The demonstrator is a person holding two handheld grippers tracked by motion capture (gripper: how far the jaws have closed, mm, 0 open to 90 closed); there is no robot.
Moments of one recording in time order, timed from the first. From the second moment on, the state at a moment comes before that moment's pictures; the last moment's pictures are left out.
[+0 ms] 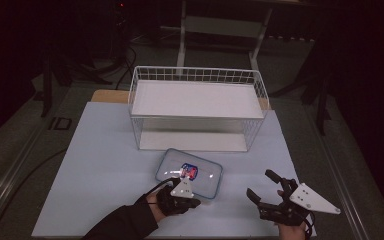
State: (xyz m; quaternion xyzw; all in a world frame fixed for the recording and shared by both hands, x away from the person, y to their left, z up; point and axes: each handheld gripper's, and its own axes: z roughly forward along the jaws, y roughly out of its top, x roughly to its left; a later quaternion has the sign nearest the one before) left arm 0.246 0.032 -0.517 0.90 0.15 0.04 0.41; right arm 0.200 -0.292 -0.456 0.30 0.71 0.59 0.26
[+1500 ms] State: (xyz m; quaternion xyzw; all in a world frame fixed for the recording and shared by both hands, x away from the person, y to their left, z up) left arm 0.256 0.004 -0.498 0.89 0.17 0.01 0.43; right arm 0.201 -0.289 -0.458 0.30 0.71 0.59 0.24
